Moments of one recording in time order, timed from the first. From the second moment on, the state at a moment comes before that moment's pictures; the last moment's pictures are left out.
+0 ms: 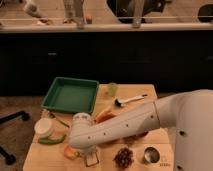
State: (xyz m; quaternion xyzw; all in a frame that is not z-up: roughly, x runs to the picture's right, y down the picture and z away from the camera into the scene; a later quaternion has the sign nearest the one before) arm -0.086 0.312 0.725 -0.20 -0.27 -0.76 0.56
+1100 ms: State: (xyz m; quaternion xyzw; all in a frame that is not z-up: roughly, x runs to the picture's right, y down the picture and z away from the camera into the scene) arm -0.089 0.283 0.674 -0.12 -0.27 -0.76 0.57
